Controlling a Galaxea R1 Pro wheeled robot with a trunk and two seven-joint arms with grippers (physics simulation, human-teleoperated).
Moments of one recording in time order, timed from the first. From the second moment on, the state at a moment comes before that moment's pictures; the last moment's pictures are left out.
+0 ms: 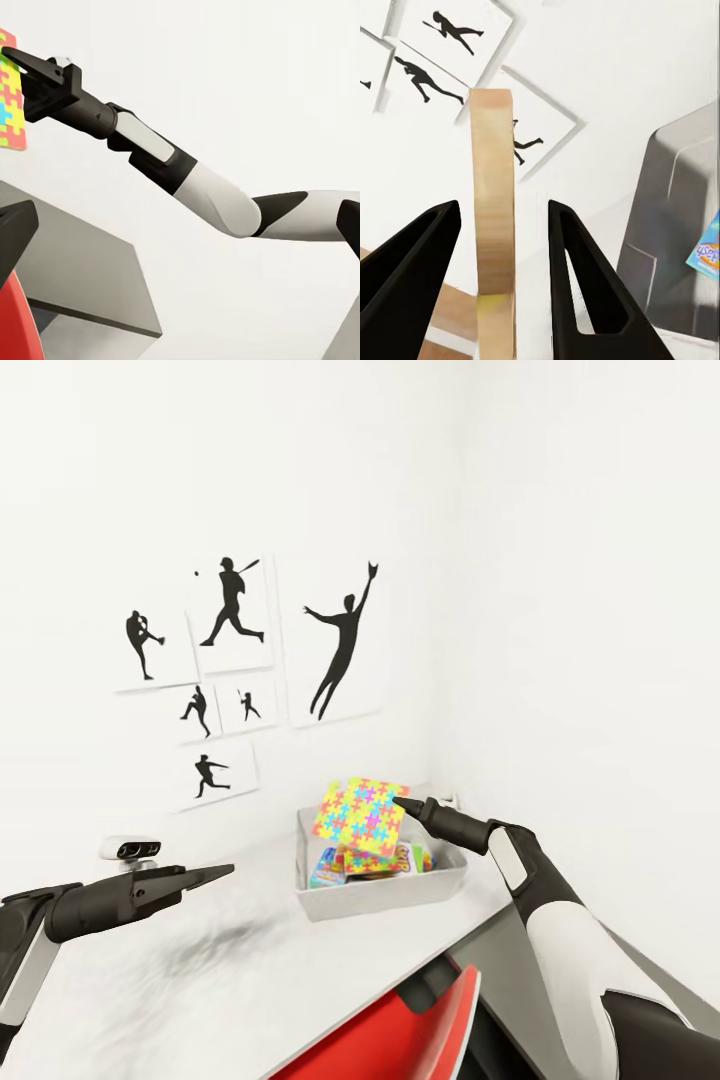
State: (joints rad) left arm -0.36 0.34 0.20 -1.43 0.44 1.01 -1.57; right arm -0.87 0.03 -0.21 -0.63 -0.37 0.68 0.81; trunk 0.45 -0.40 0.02
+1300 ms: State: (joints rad) left arm -0.36 0.34 0.20 -1.42 0.44 1.01 -1.57; right arm -0.87 0.03 -0.21 -0.63 -0.37 0.68 0.81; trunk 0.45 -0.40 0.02
